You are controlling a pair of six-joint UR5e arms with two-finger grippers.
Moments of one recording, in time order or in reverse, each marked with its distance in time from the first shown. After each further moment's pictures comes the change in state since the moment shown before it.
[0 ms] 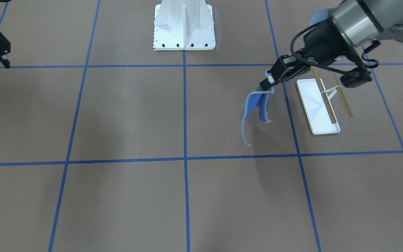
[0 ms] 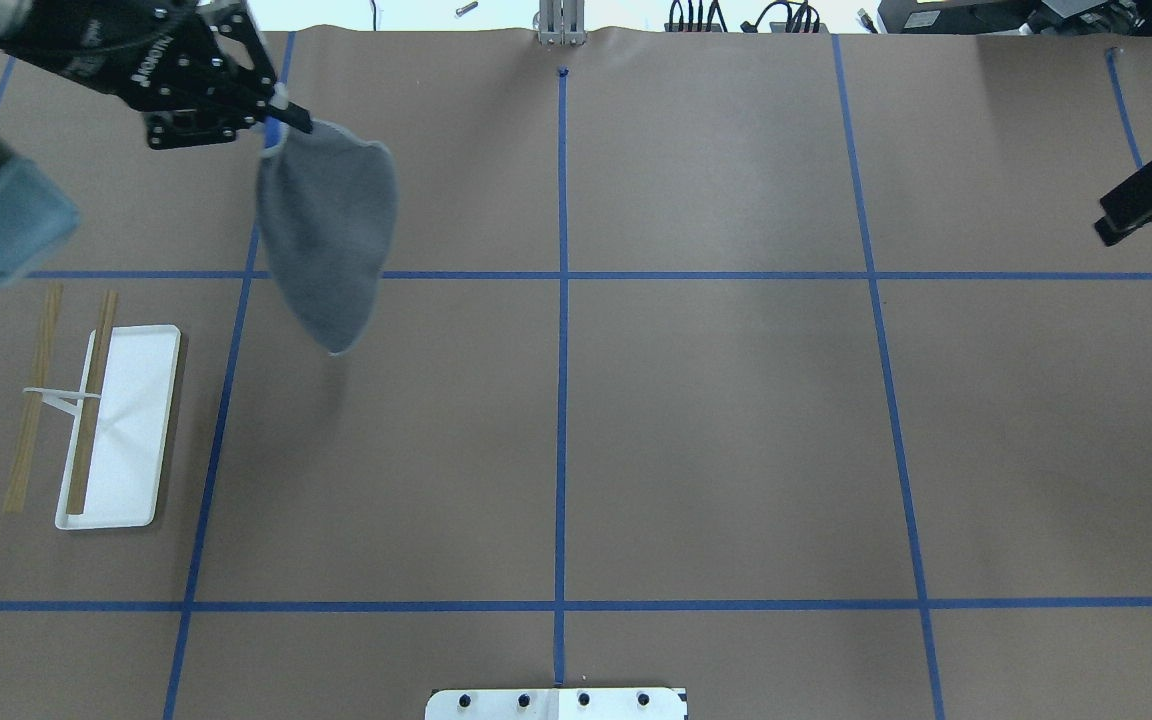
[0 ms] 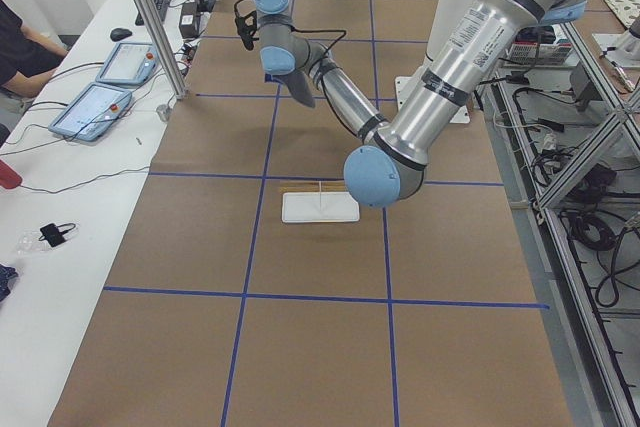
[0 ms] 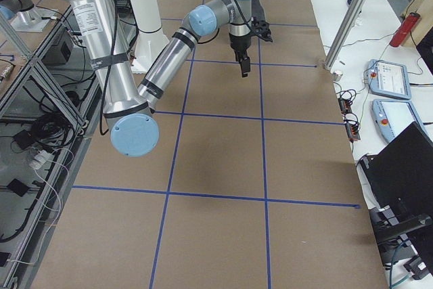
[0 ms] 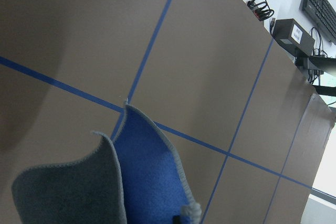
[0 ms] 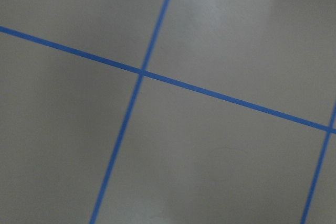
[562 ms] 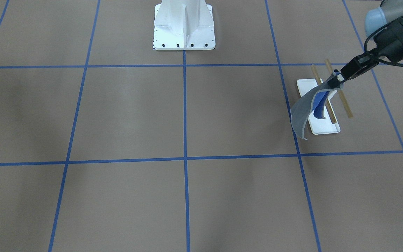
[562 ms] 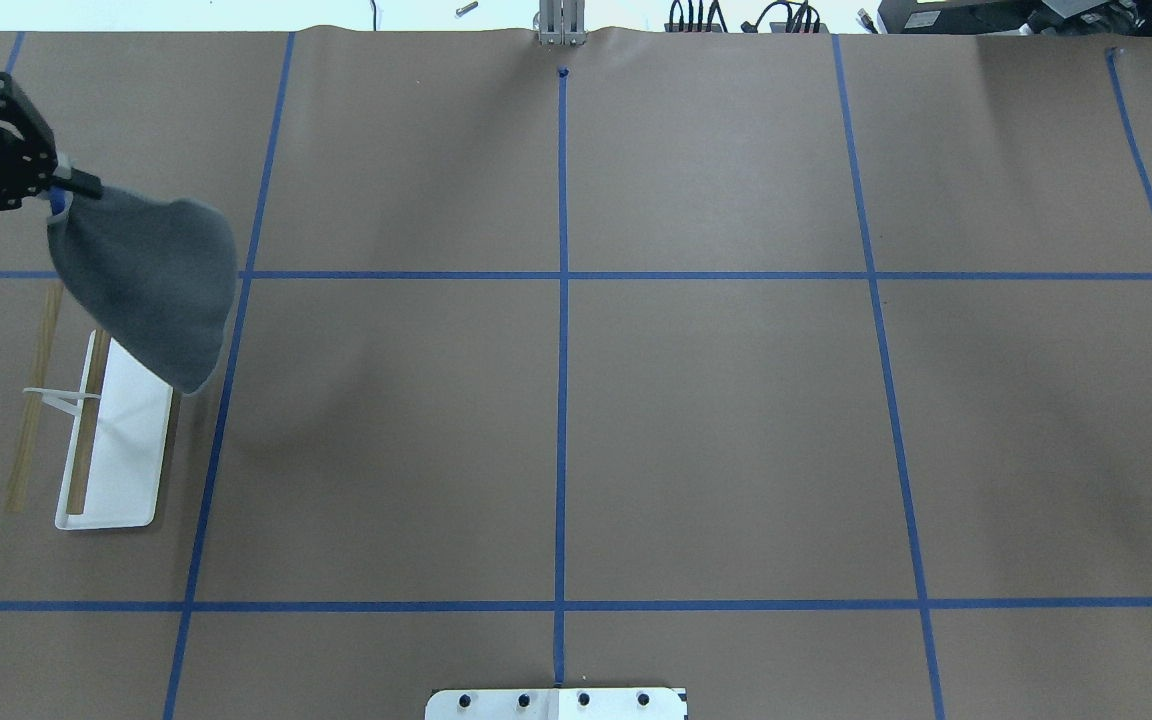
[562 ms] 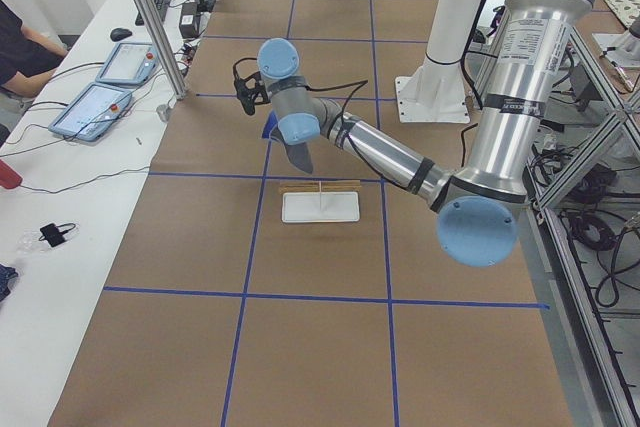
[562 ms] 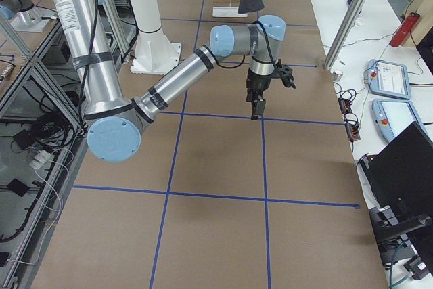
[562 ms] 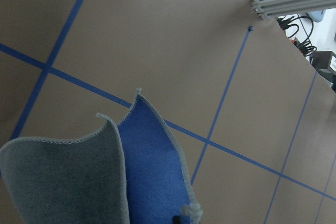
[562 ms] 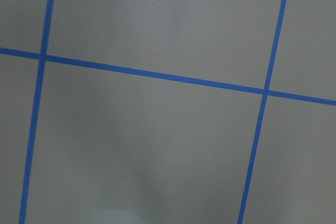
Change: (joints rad) left arm -0.102 0.325 -0.048 -0.053 -0.052 0.172; right arm 0.116 -0.033 -0.213 -0.021 -0.003 -0.102
